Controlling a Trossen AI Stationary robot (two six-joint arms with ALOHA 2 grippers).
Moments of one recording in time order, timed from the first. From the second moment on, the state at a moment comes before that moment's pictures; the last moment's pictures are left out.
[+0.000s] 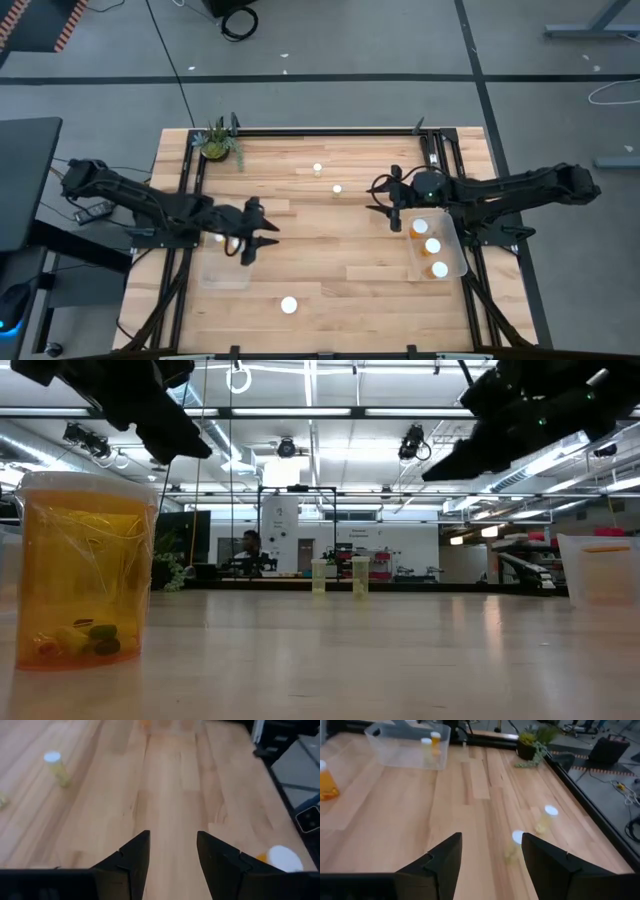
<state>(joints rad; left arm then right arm) -0.26 1.02 0.59 -0.12 -0.18 -0.30 -0.08 0.94 0.39 0.18 0.07 -0.13</state>
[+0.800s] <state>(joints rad) -0.51 1.58 1.16 -0.73 -0.26 -0.52 -0.15 0.93 0.34 0.23 0.08 -0.13</state>
